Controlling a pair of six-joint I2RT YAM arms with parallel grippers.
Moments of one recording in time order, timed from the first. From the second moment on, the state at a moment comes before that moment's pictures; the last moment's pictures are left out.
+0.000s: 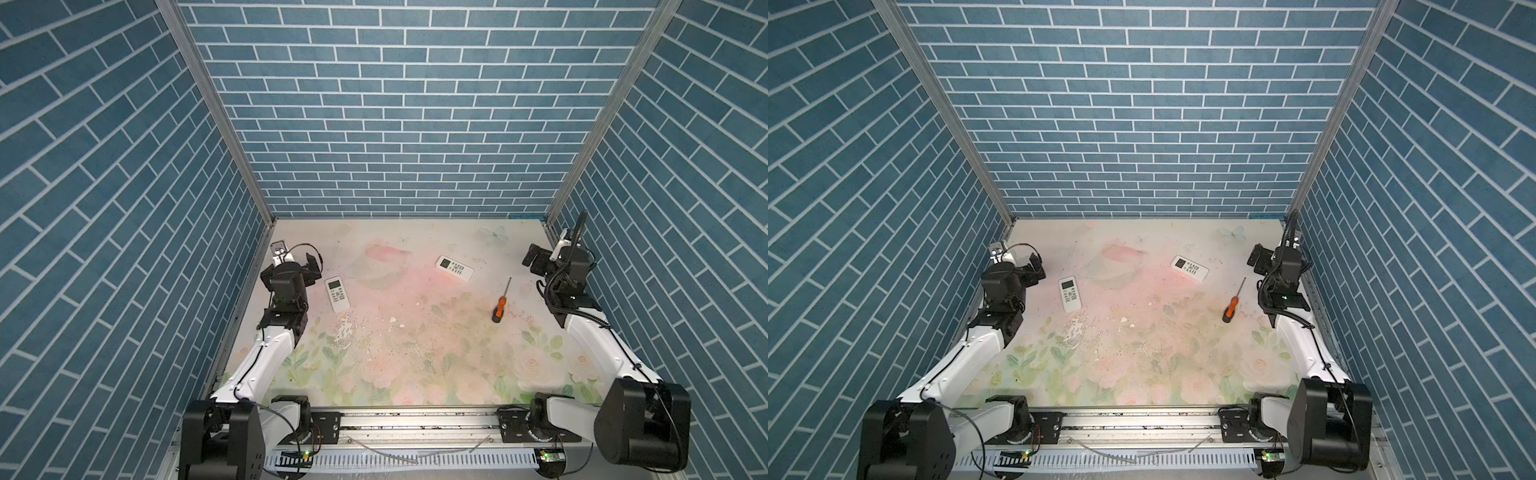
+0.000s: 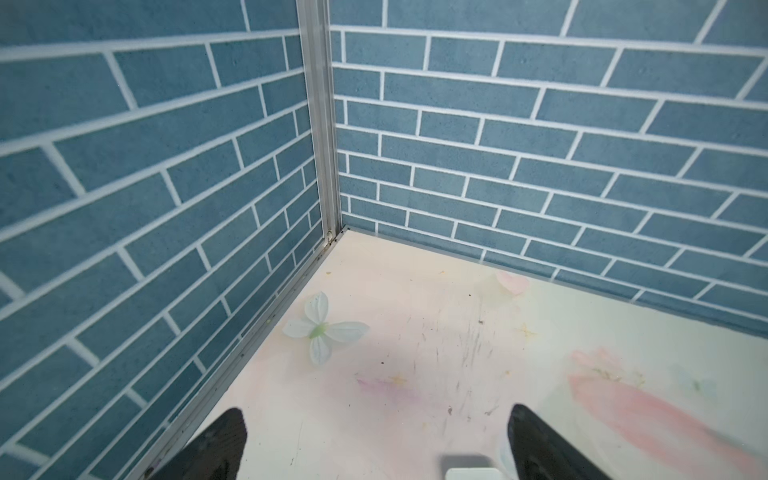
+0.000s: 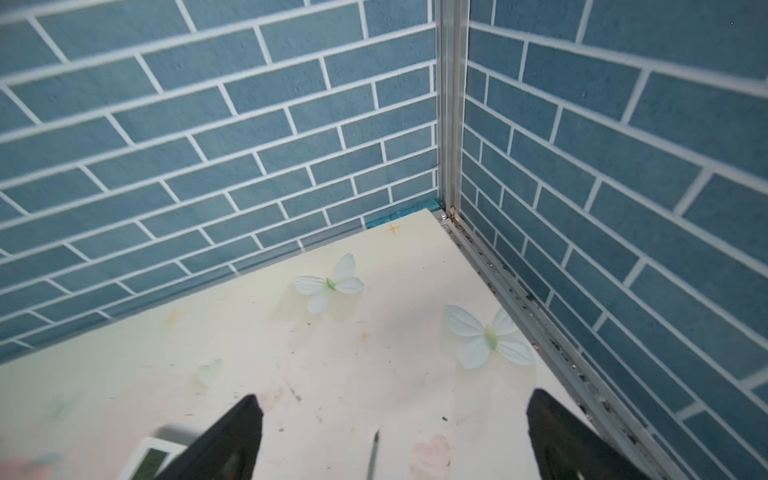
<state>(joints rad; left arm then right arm) -0.04 1.11 0.70 0.10 -0.36 -0.21 -0.02 1.18 0.83 0.03 0.14 0.26</state>
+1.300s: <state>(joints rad) -0.19 1.85 1.25 -0.68 -0.15 -0.58 0.45 1.42 1.04 -0.37 0.21 0.30</state>
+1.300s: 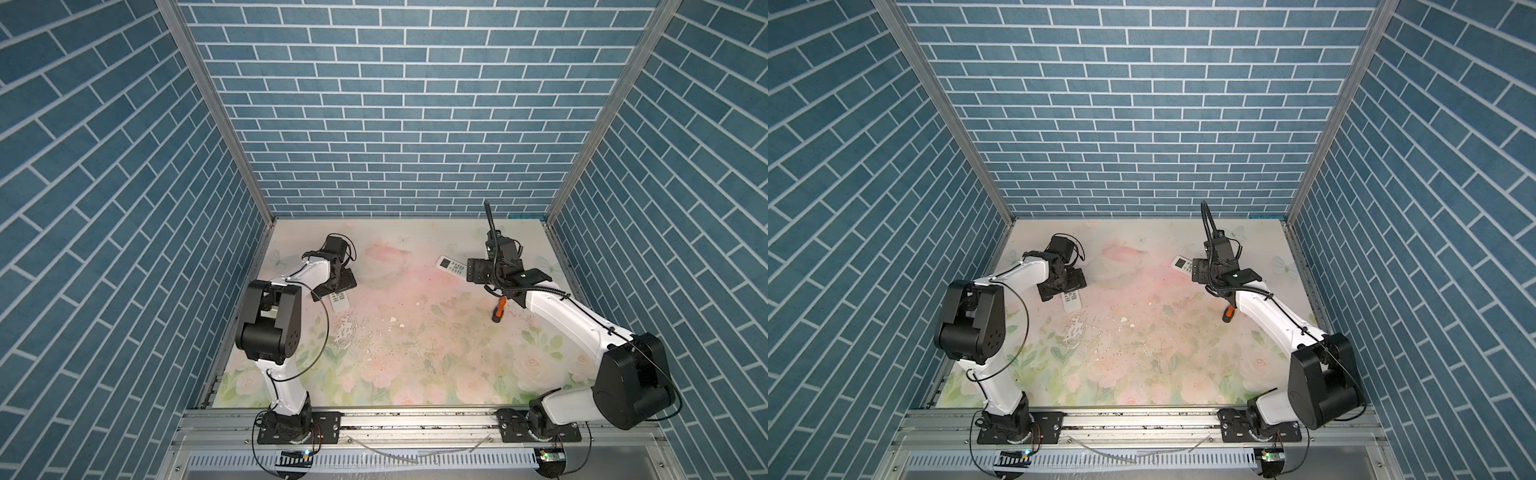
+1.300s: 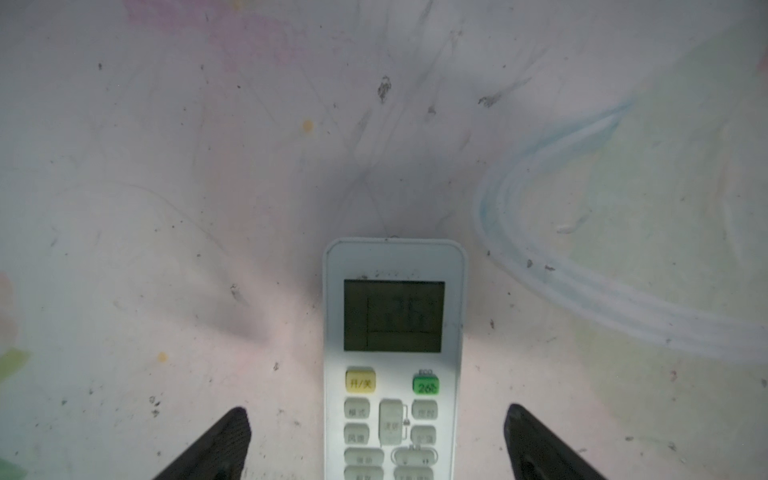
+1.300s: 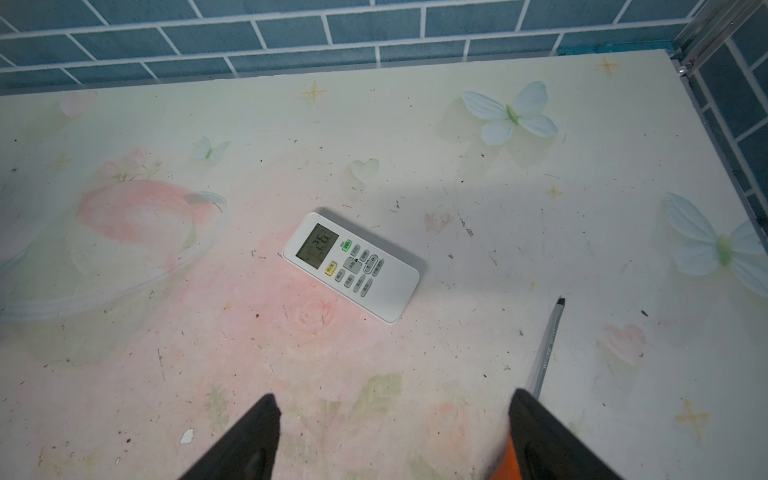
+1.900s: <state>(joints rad) -0.19 1.95 1.30 -0.70 -0.15 -0.57 0.46 1.42 1.04 -0.37 0.21 0.30</state>
